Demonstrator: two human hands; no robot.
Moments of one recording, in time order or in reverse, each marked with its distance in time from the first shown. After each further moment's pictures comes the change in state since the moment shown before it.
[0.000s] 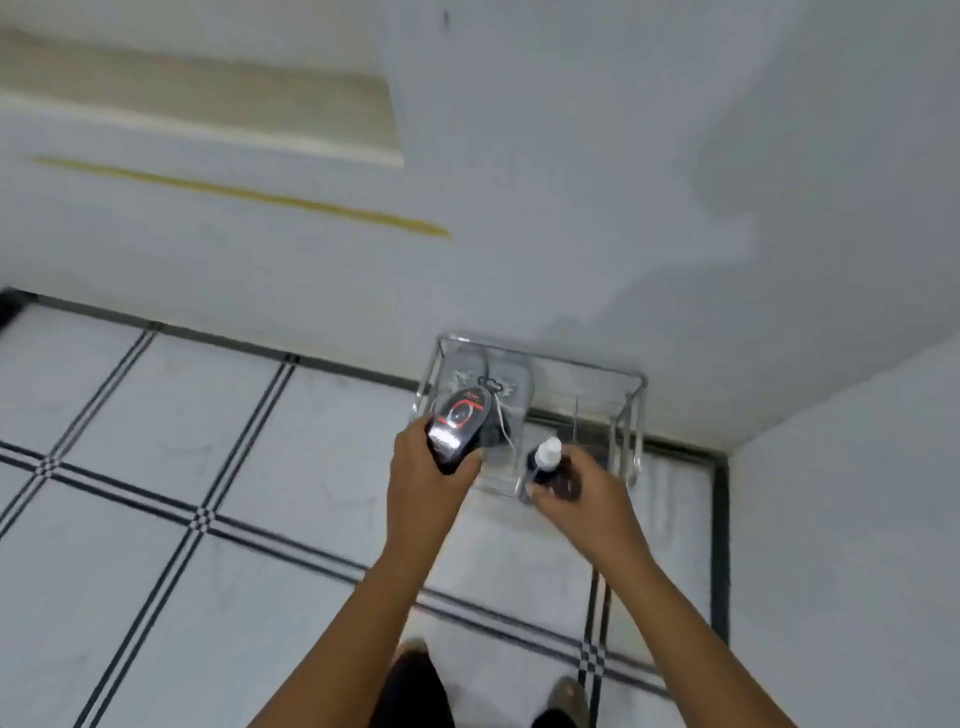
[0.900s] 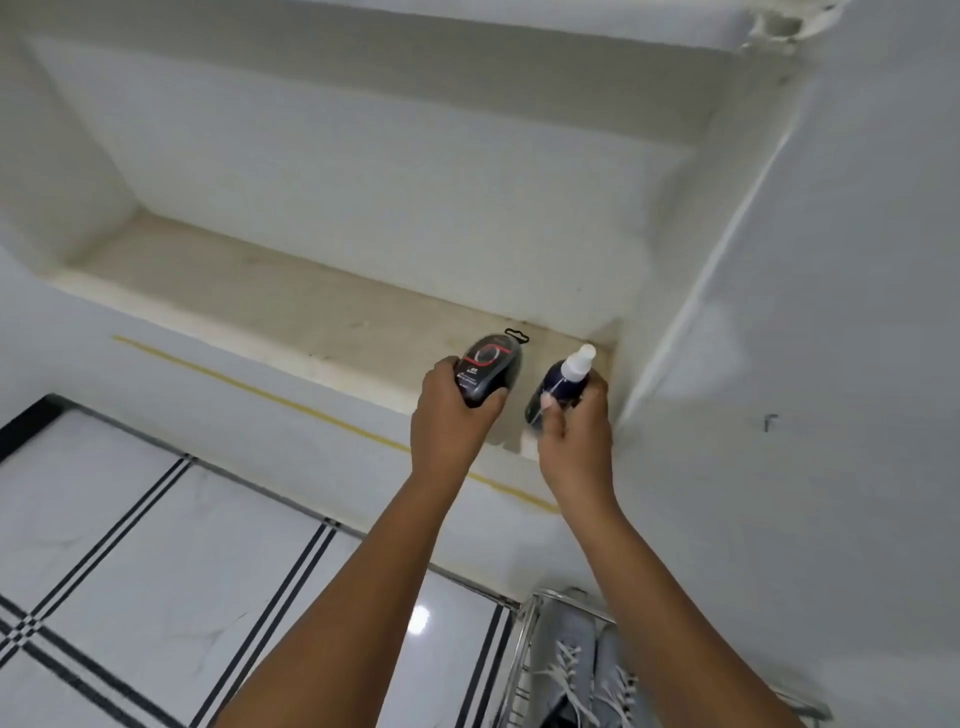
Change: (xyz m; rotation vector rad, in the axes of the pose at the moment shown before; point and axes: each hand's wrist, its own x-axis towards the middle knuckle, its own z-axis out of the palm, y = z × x) left_hand 0.503 0.107 -0.143 0.053 0.192 0.126; right_hand 0.438 -0.323 0.130 0.093 0.370 -0.274
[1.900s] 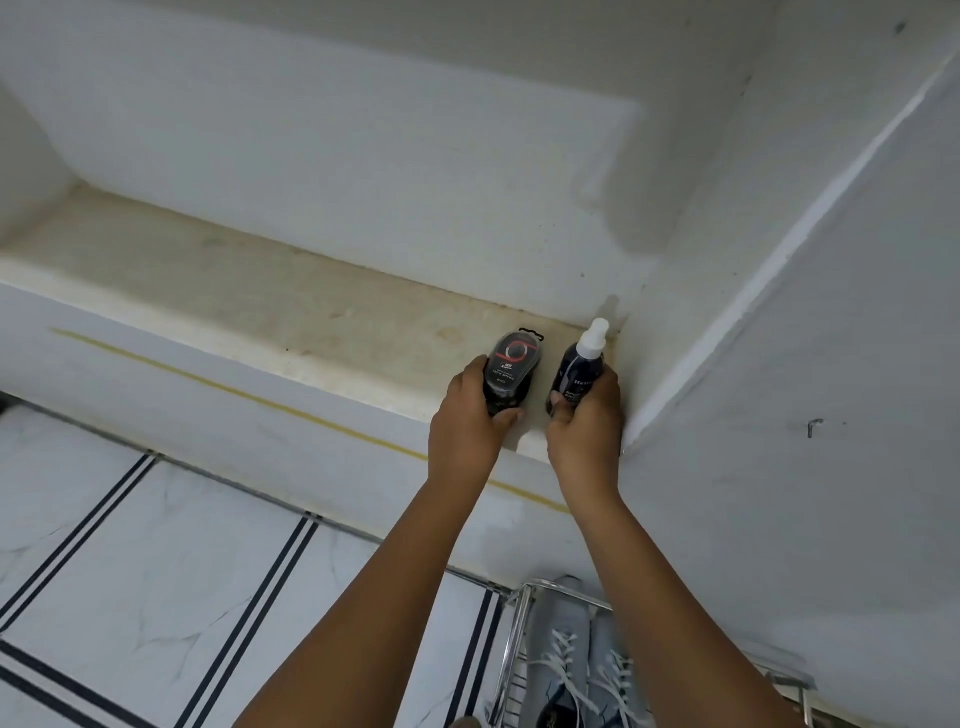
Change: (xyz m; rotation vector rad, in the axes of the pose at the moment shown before) left_hand 0.015 -0.025 0.031 0.068 -0.162 0.140; right_hand 0.030 0.036 0.027 -0.231 0.174 0.010
